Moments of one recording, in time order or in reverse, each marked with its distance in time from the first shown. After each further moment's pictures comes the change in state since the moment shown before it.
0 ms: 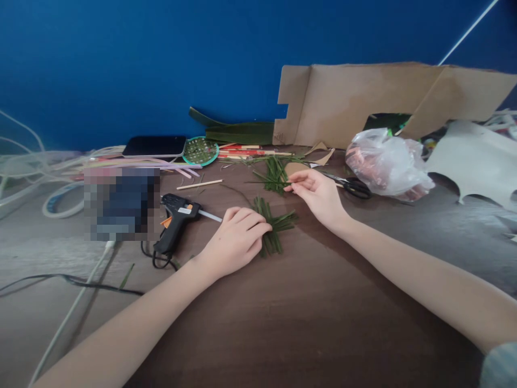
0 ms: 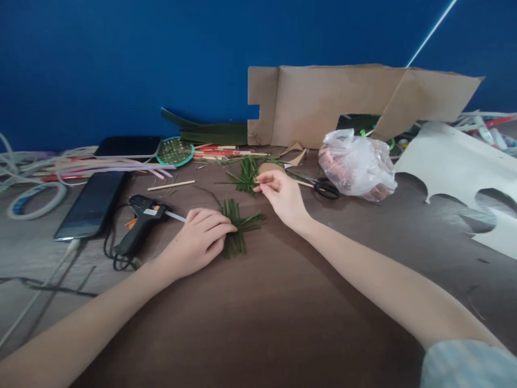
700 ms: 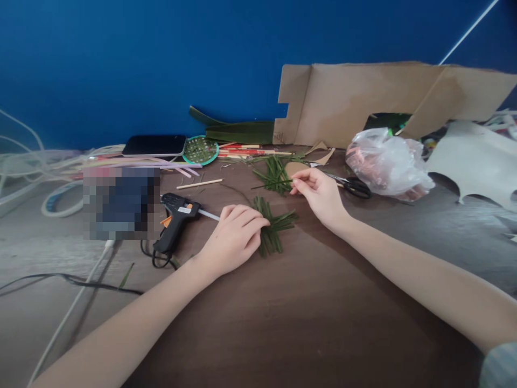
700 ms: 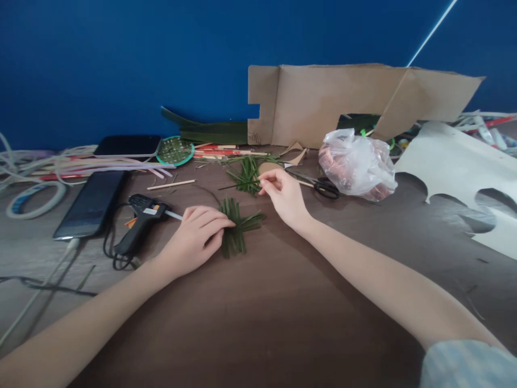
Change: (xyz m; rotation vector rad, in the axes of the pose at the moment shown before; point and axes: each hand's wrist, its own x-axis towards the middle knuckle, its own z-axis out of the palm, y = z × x) left_hand 0.000 0.000 0.000 -0.019 0.055 -0.084; right_hand 0.002 0.000 -0.001 -0.079 0.048 -0.019
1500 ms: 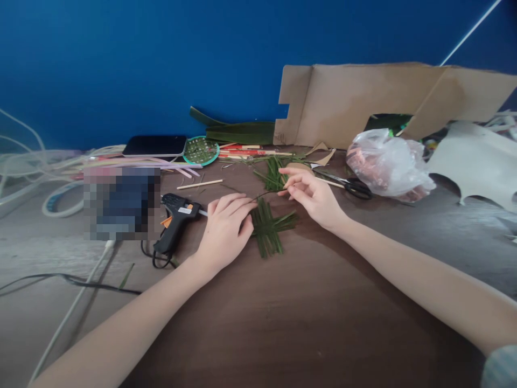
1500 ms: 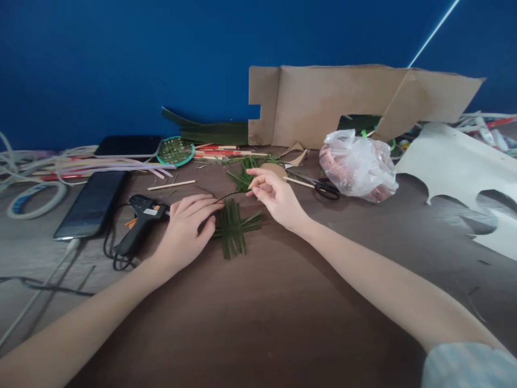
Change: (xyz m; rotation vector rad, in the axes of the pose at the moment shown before) left_hand 0.004 -0.003 -0.003 0.044 0.110 -0.246; right_hand -0.008 -0.016 0.001 0.010 -0.259 -0.110
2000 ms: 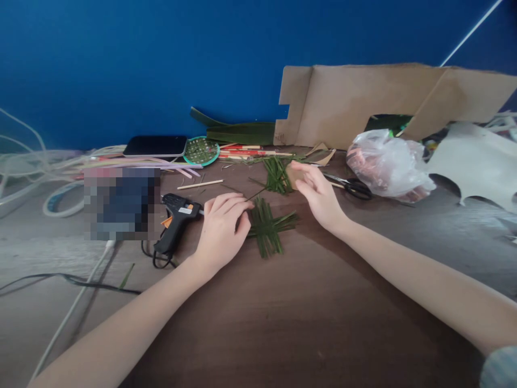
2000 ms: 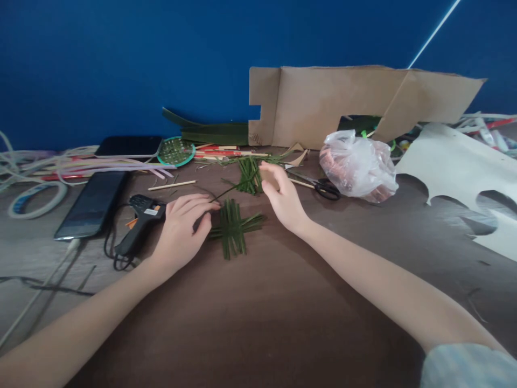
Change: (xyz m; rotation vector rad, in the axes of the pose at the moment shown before) left_hand 0.001 0.000 -0.004 -0.031 0.062 -0.051; right_hand 0.002 0.014 -0.001 -0.124 0.218 -0.011
